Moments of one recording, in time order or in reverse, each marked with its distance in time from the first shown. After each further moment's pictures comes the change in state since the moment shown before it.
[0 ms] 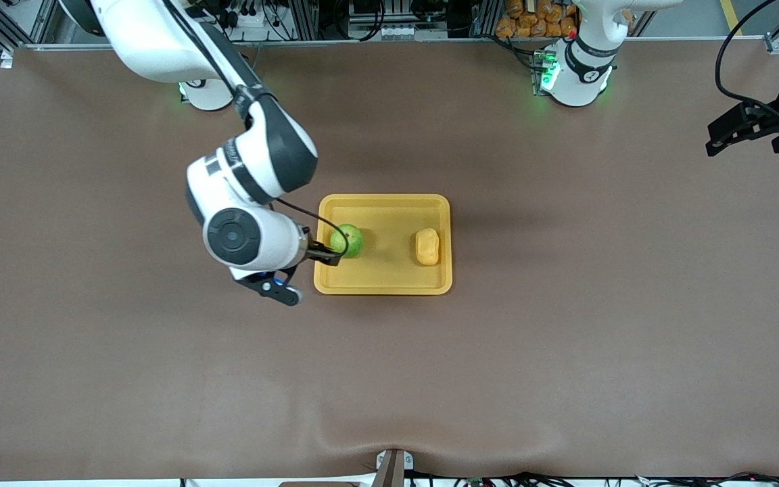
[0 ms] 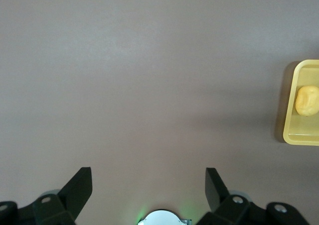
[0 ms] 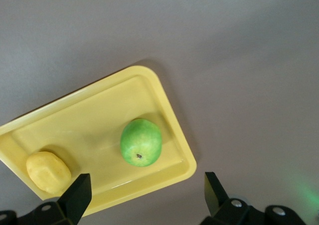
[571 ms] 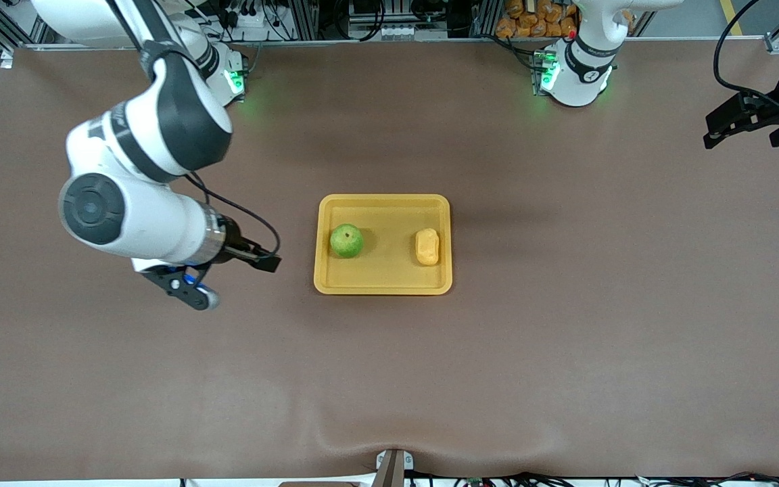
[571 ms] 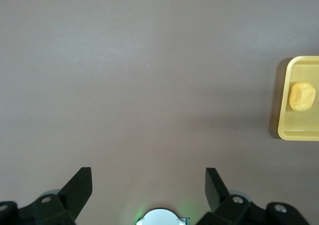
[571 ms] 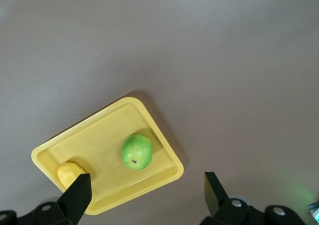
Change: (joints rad) left arm -0.012 -0.018 0.001 -0.009 -0.018 -0.007 0.005; right arm -0.132 -0.130 -0.001 0.023 -0.005 -0.063 -0.006
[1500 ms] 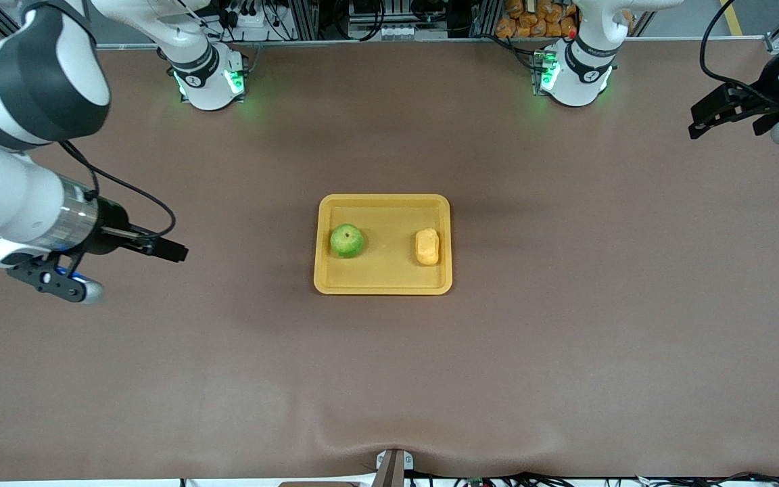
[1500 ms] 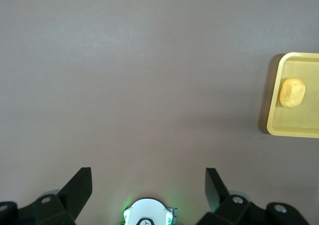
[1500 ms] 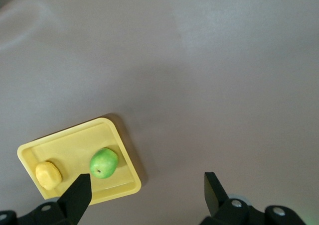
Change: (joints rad) left arm -0.004 -0.014 -0.032 0.000 -0.013 -0.043 -0.086; right arm -0.172 -0.118 0.003 0.001 -0.048 -0.064 -0.350
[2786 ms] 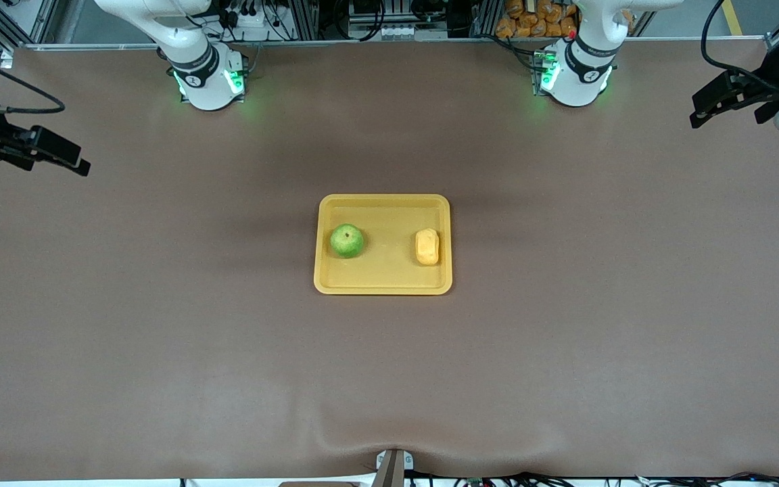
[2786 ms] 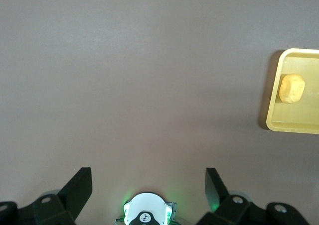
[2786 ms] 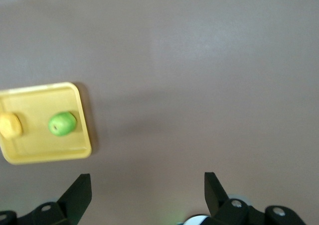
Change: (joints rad) left arm 0.005 -0.027 0.000 -0.001 0.000 -0.031 -0.002; right arm -0.157 -0.388 0.014 -0.309 -0.055 -0.058 -0.401
